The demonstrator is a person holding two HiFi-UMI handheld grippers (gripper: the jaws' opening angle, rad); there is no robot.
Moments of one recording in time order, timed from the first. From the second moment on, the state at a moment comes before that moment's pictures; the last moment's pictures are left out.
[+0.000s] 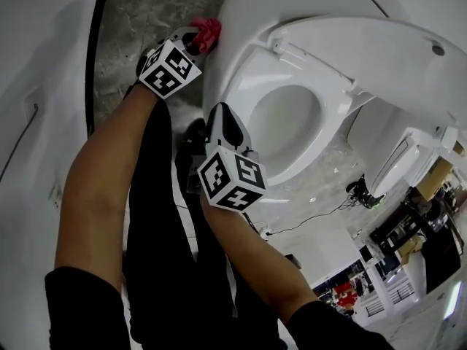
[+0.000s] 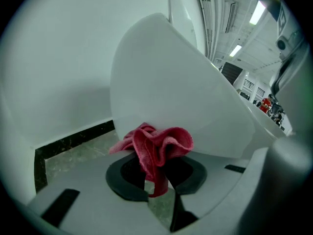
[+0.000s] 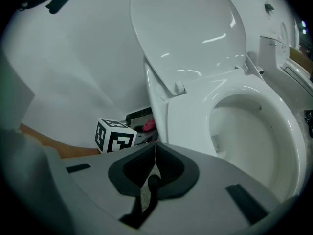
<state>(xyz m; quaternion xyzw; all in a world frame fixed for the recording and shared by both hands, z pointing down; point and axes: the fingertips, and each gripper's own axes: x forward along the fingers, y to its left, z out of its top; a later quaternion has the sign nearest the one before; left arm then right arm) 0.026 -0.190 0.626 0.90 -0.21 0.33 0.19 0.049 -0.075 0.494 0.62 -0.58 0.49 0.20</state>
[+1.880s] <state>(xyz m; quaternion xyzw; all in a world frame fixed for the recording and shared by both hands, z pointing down) -0.011 -0.042 0.619 0.87 -0.18 0.35 0.31 0.019 -0.003 0.460 0.56 -0.60 0.54 0.18</state>
